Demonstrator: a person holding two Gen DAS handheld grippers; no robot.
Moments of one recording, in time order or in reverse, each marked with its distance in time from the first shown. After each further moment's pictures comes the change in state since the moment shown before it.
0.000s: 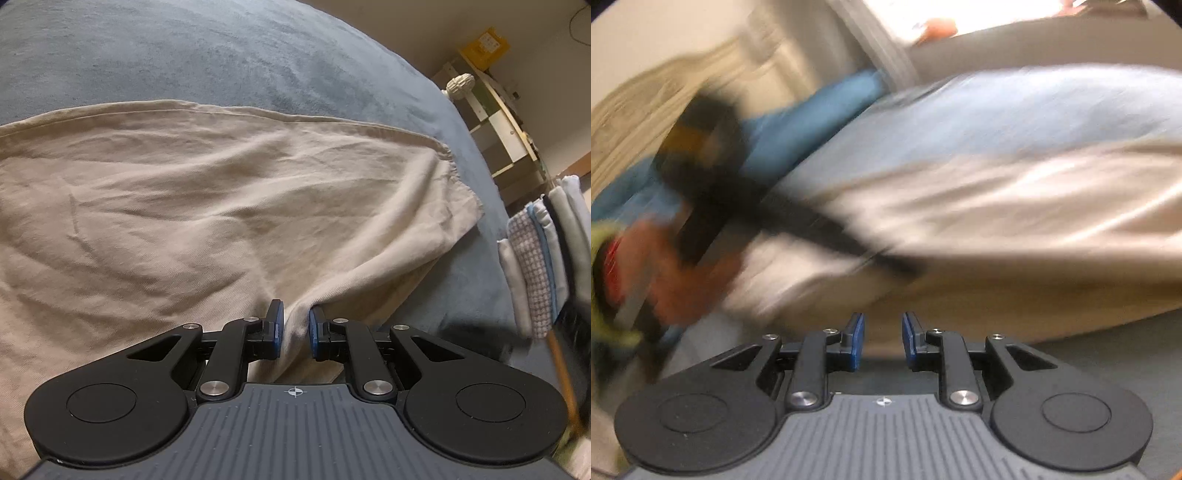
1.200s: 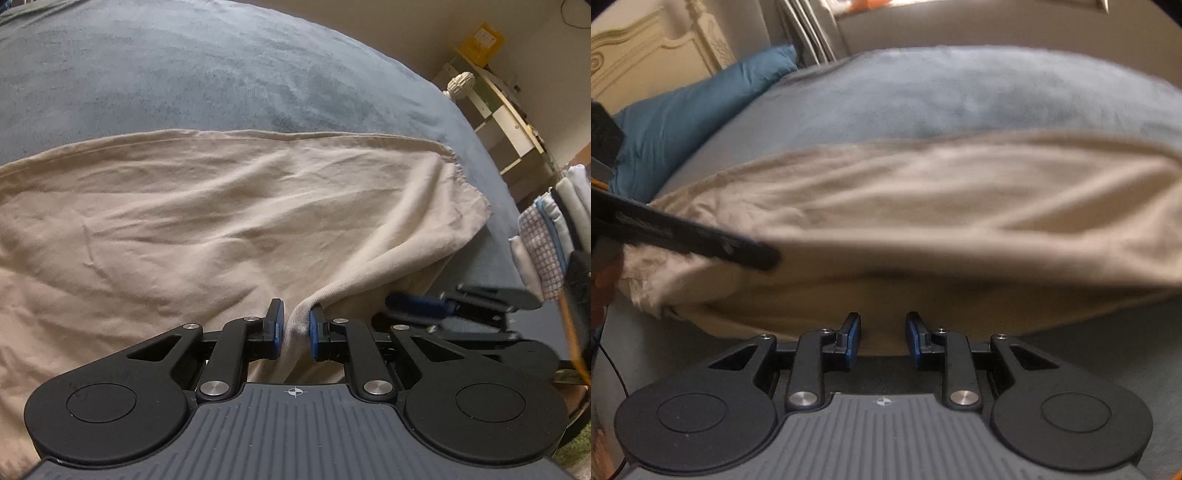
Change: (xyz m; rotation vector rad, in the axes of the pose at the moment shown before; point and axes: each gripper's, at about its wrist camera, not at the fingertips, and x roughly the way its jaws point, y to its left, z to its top) left arm -0.008 -0.008 0.003 0.066 -0.041 0.060; right arm 0.009 -0.021 0.028 -0.009 0.105 -0.200
